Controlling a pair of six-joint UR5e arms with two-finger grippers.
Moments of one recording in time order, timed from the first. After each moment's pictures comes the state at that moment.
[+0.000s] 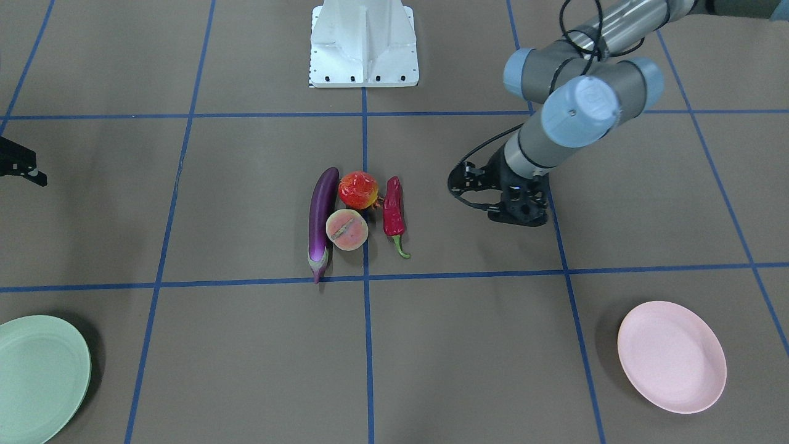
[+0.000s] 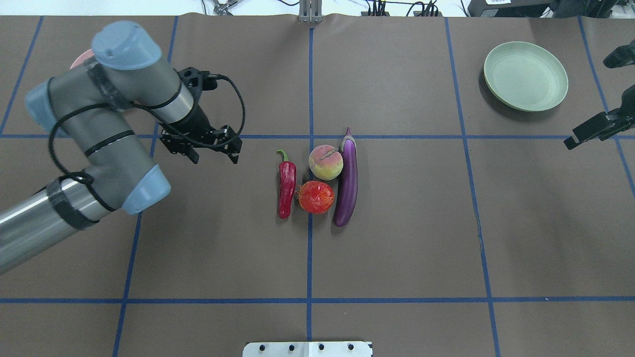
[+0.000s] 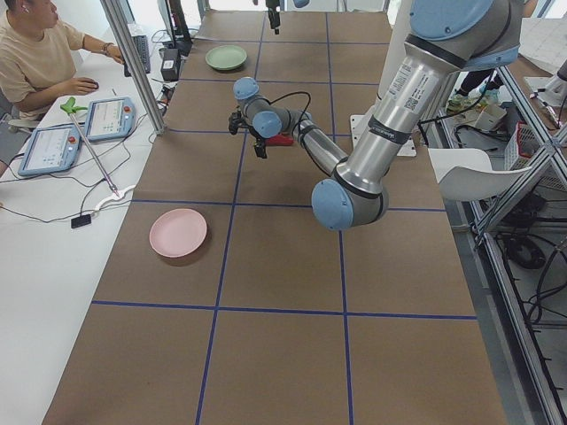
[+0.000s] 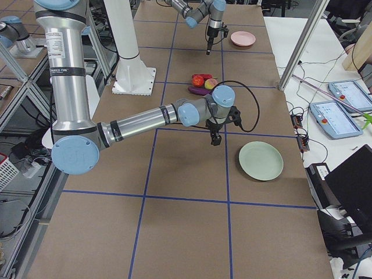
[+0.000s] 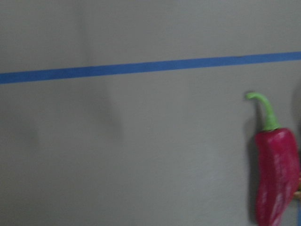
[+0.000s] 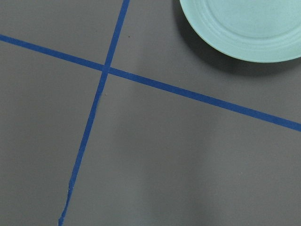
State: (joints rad) left arm -0.76 -2.24 -1.52 -1.69 -2.30 -0.96; right arm 1.22 -1.50 1.82 -1.53 2.45 0.20
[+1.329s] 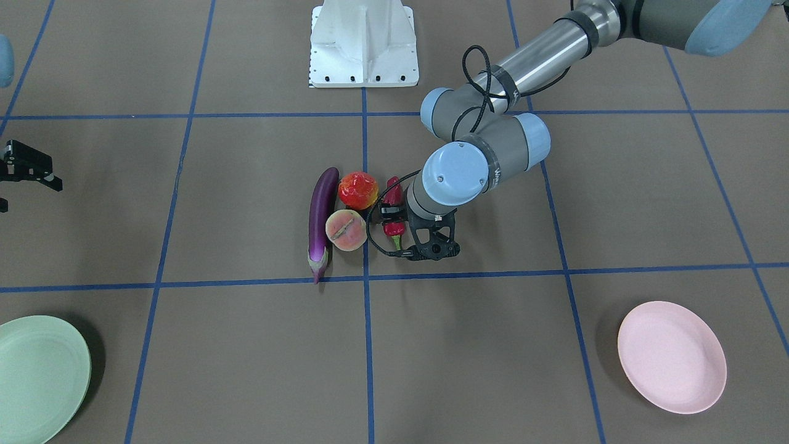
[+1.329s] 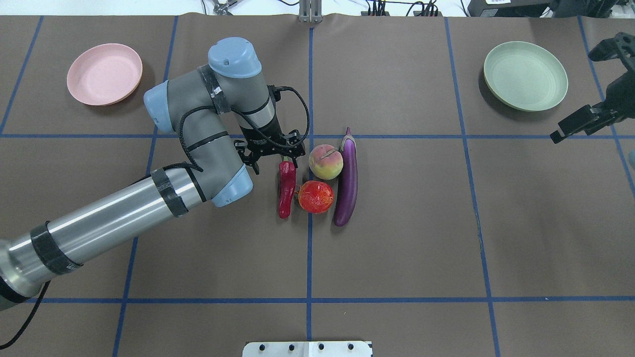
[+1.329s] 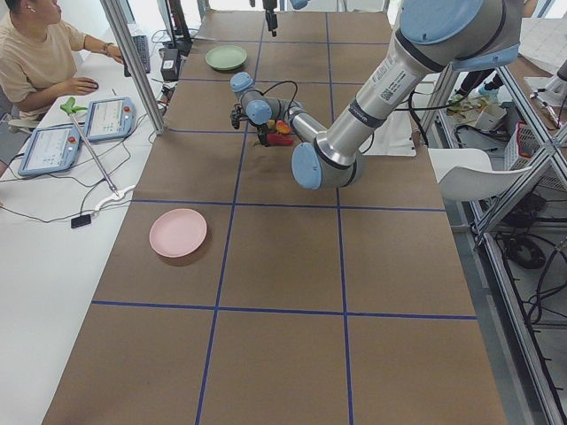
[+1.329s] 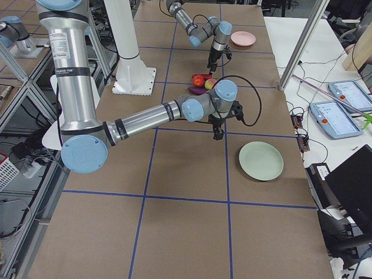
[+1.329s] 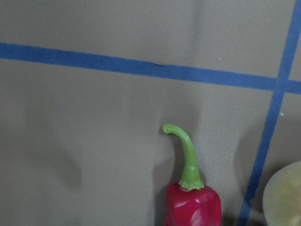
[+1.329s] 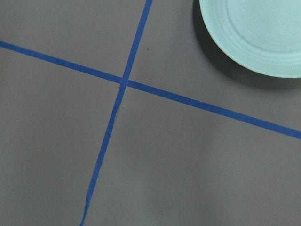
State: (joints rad) left arm -0.67 -2.44 -1.21 -1.76 -2.30 -1.18; right arm 1.20 -1.46 1.82 -1.53 2.45 0.24
